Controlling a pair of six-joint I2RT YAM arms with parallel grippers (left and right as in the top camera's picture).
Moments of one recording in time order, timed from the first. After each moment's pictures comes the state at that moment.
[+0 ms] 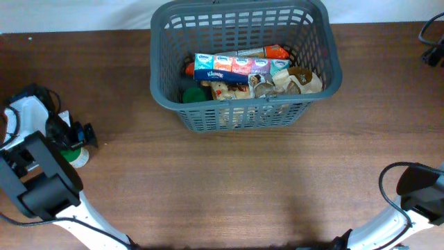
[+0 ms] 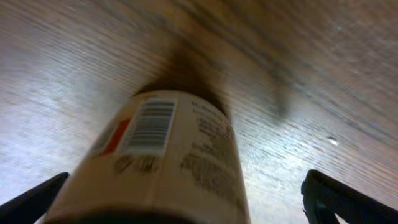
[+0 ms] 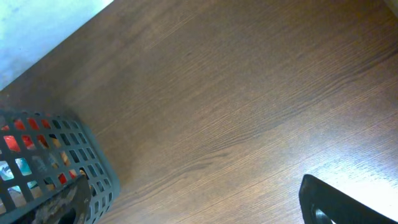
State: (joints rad) left arm 0.53 2.13 1.58 -1.16 -0.06 0.04; right arm -0.56 1.99 2.48 -1.57 -0.19 0.07
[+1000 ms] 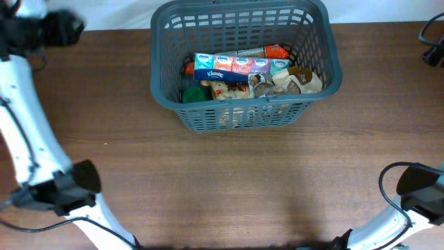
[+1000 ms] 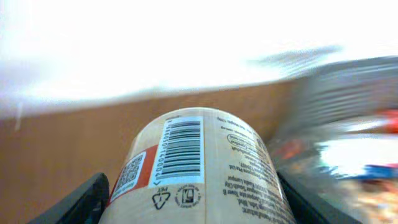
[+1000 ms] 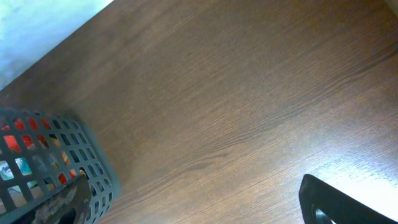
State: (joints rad) left arm 0.26 2.07 2.67 -1.29 0.42 0.26; right arm -0.56 1.99 2.48 -1.57 -0.19 0.07
